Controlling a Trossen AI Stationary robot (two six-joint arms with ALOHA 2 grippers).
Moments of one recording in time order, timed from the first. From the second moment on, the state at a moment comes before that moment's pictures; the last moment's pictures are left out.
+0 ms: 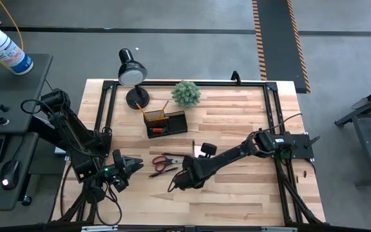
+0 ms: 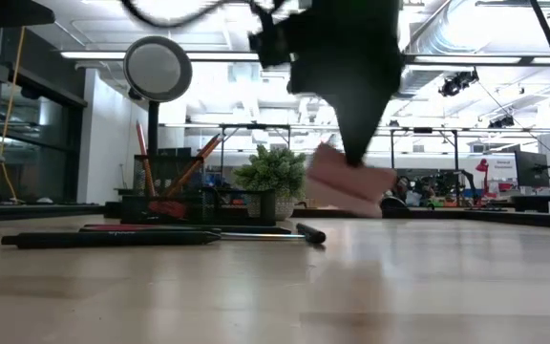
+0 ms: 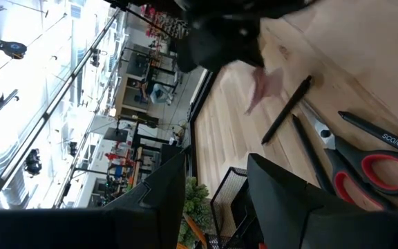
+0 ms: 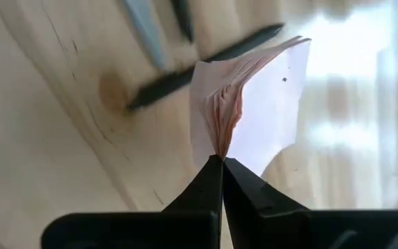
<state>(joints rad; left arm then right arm) -0.96 1.24 0.61 -0.23 -1.35 0.40 0.38 2.32 2.05 -1.52 0.41 0.78</state>
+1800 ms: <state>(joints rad) -0.96 1.24 0.61 -0.24 -1.33 0.39 -0.07 2.32 2.24 -1.22 0.26 -0.05</state>
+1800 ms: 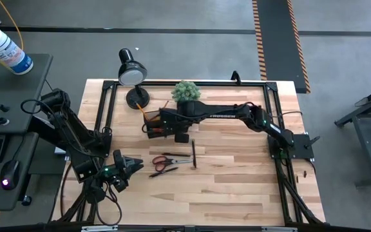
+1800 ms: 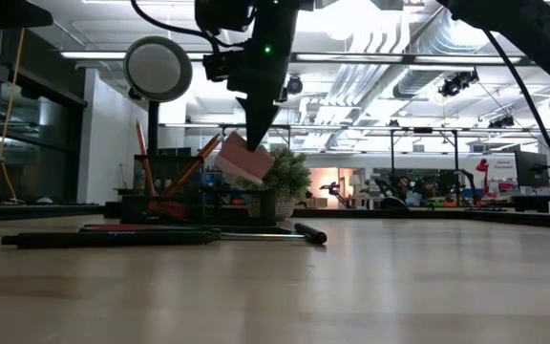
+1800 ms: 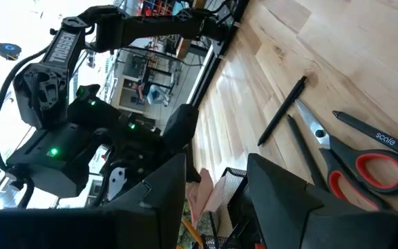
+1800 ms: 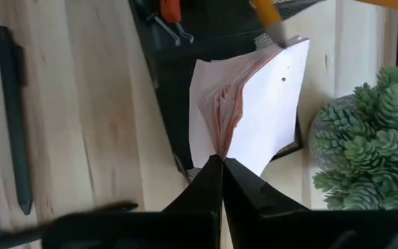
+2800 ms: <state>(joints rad) -0.96 1.24 0.61 -0.24 -1.33 0.39 -0.09 2.32 2.24 -1.21 0.20 -0.05</state>
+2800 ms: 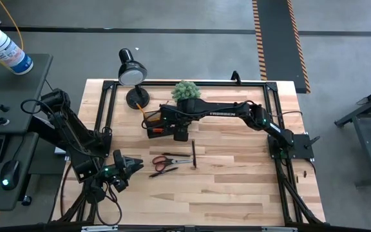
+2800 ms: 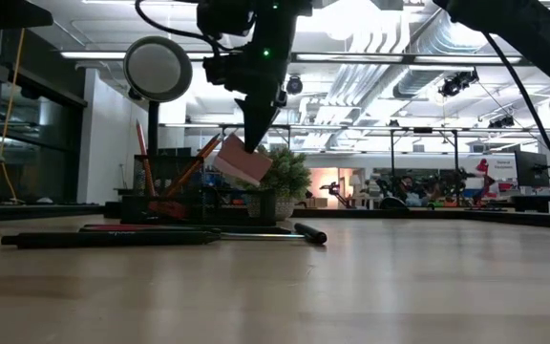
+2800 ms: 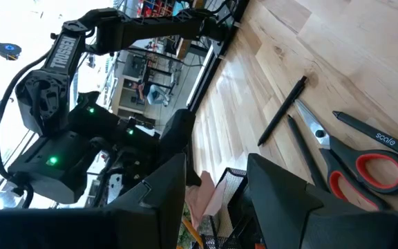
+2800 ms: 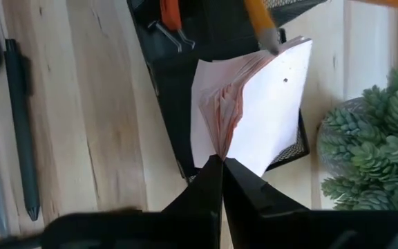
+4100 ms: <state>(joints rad) -0.96 1.24 0.61 -0.24 -1.33 0.39 -0.06 2.41 2.24 -1.21 0.10 -0.08</state>
